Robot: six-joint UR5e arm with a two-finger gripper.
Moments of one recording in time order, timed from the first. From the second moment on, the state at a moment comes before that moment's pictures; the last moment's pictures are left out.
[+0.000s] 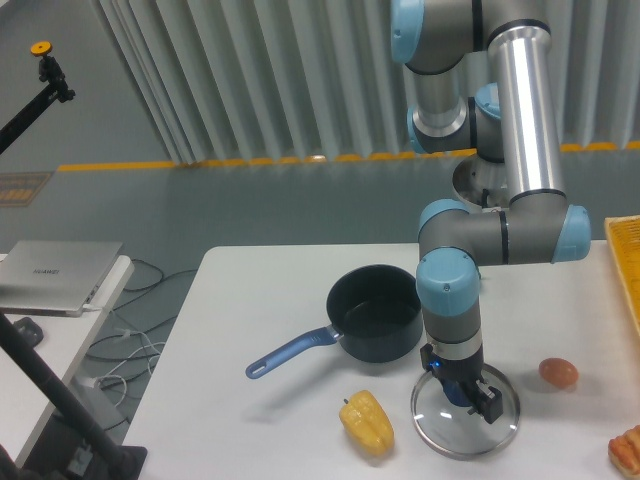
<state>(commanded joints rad) 2.18 -2.14 -1.42 -1.17 1.60 0.81</state>
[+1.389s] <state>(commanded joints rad) 2.28 -1.93 -1.52 -1.18 1.65 1.01</state>
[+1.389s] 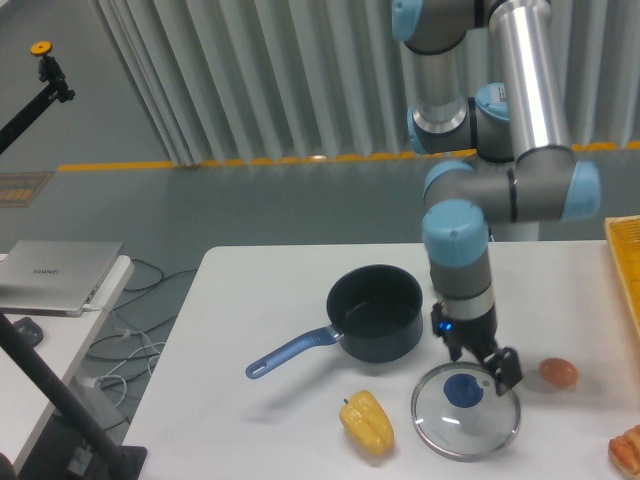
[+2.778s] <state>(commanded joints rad) 2.53 -1.86 -1.53 -1.24 1.64 1.56</state>
